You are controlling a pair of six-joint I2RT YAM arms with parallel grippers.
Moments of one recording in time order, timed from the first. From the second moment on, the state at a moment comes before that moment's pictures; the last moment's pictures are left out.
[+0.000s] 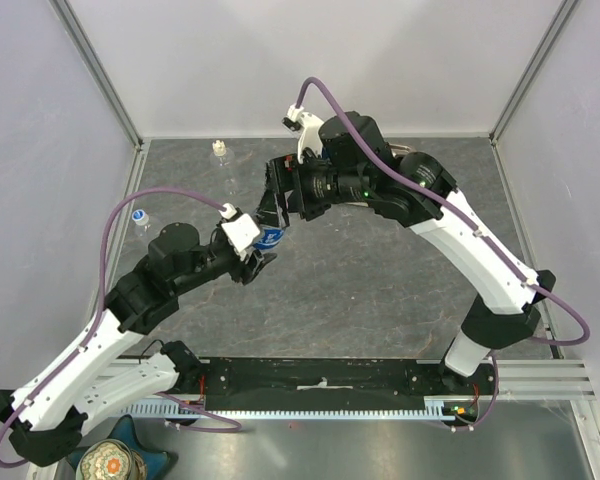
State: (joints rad) left arm -0.76 0.77 0.96 -0.47 0.13 0.26; right arm 0.96 1.68 2.22 -1.02 -0.23 0.54
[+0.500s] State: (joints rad) left arm -0.75 0.74 0.93 -0.35 0.17 0.22; right arm 0.96 1.78 2.46 -1.12 -0.20 0.46
